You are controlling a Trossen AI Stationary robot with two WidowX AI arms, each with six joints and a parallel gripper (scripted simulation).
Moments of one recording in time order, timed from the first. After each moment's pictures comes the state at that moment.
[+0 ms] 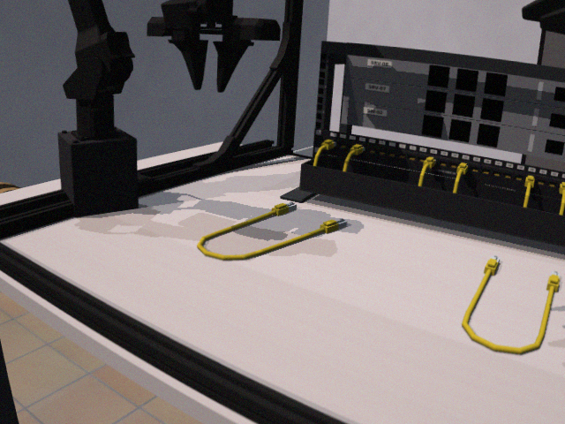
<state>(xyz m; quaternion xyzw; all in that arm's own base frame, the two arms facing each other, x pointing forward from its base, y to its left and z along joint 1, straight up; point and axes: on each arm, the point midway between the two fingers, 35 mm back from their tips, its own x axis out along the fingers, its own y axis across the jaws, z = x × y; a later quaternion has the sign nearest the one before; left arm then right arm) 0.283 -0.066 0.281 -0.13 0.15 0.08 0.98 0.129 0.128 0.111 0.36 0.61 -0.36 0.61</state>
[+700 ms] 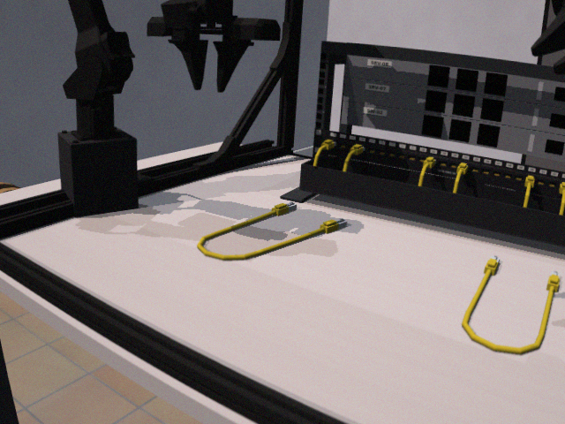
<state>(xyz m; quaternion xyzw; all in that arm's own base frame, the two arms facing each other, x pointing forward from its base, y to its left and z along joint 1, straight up) 0.260 -0.109 0.254 -0.23 0.27 0.14 0.92 0.129 0.128 0.111 0.36 0.61 -0.36 0.61</state>
